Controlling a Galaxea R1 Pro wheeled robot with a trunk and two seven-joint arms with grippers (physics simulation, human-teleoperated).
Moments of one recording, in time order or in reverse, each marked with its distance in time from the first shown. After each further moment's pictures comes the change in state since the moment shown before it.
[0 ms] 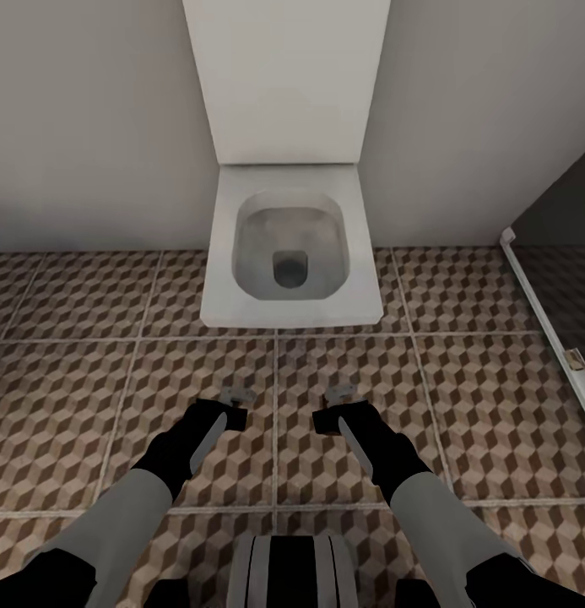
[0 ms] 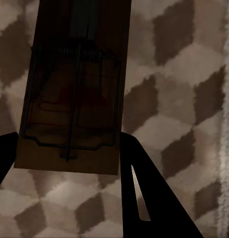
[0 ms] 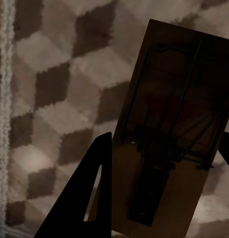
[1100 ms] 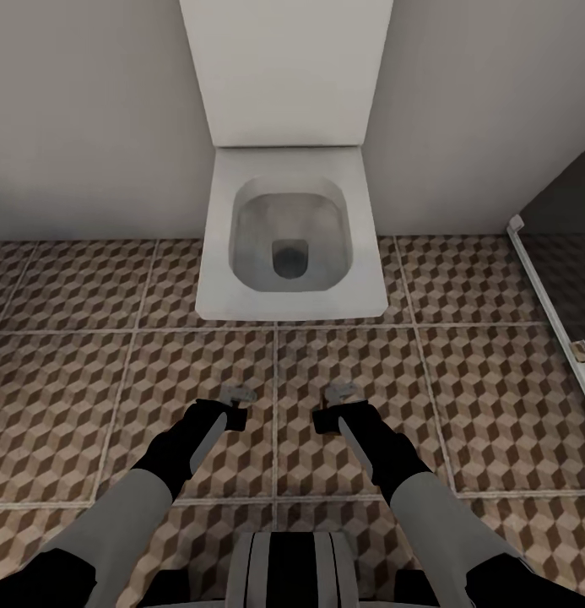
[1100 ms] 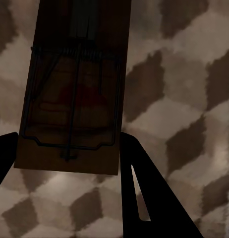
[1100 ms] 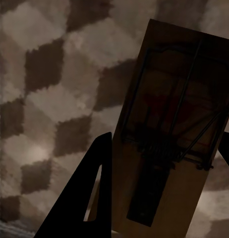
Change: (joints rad) left arm 0.000 0.000 0.000 0.001 0.000 0.000 0.002; right arm 0.000 0.000 0.000 0.000 0.000 -0.001 0.000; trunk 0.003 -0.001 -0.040
